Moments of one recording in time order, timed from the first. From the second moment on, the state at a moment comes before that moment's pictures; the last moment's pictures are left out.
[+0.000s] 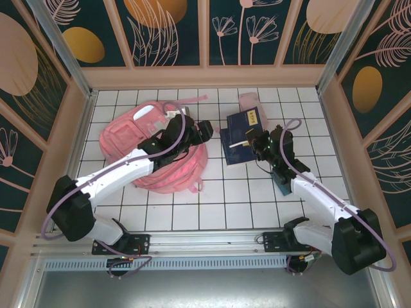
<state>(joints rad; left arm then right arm) -0.77 1.45 1.15 -0.29 -0.24 -0.82 0.40 1.10 0.61 0.12 -0.11 1.33</state>
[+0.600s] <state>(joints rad) -0.73 1.57 1.20 -0.78 -0.30 -0.34 0.39 1.08 0.62 -0.02 -0.16 1.28</state>
